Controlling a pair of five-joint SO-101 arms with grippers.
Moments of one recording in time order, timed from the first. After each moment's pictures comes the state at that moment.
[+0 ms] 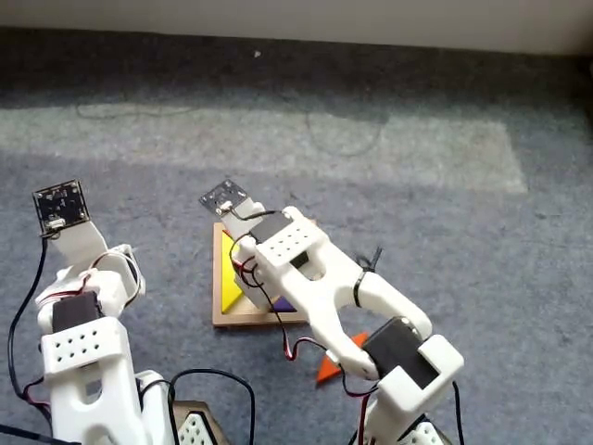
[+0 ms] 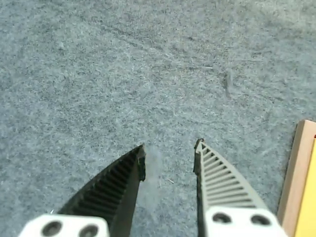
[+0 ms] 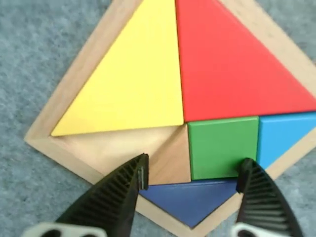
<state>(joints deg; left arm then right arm) -26.6 -55.6 70.5 47.5 7.9 -44.8 9.8 19.9 62.1 7.6</state>
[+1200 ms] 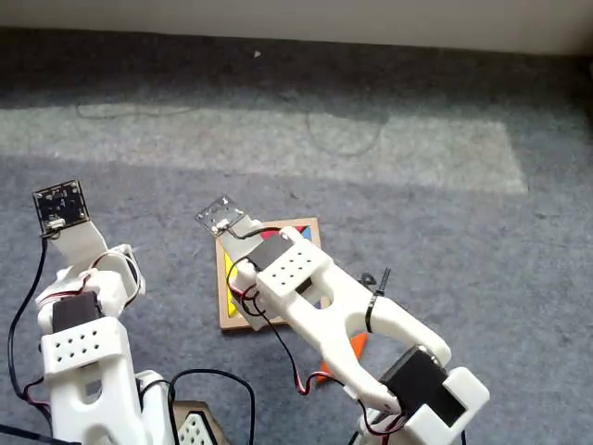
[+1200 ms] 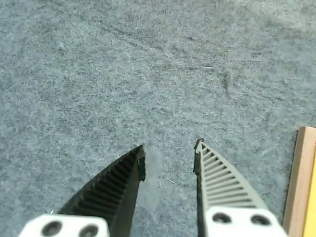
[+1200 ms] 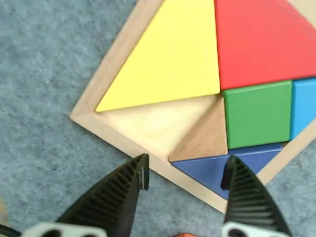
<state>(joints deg) -26.6 -55.6 70.5 47.5 7.9 -49.7 -1.8 28.2 63.5 1.6</state>
